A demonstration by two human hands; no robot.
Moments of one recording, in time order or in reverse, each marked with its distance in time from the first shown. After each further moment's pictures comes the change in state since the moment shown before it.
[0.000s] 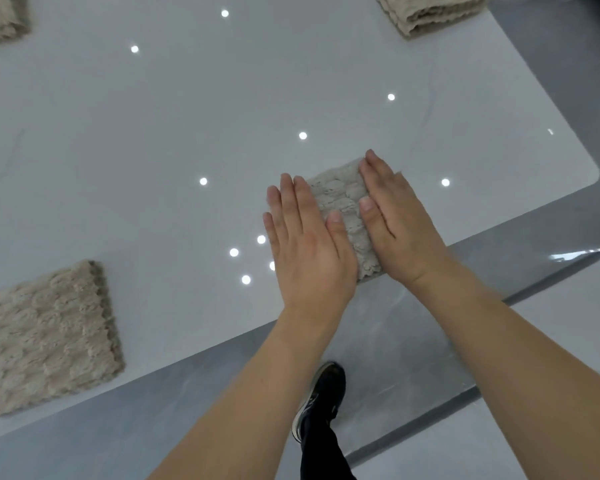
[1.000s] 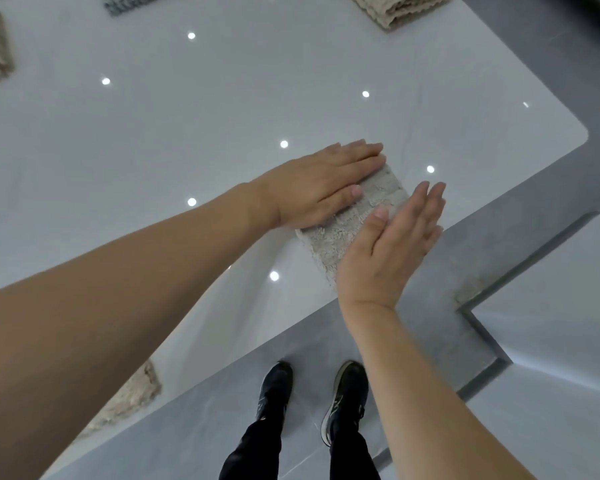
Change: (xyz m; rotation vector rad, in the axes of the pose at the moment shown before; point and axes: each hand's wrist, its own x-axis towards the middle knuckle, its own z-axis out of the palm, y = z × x) left_hand 0.132 -0.023 -0.044 0.235 -0.771 1.074; right_hand -0.018 -0.081 0.077 0.067 0.823 0.664
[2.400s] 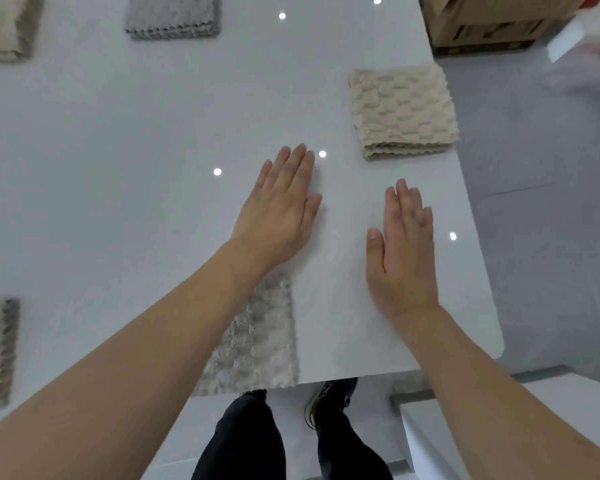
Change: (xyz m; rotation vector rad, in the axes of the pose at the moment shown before) left_hand 0.127 -0.009 -0.030 0.054 0.464 -0.927; right_hand 0.282 0.021 0.004 -0.208 -0.701 -0.769
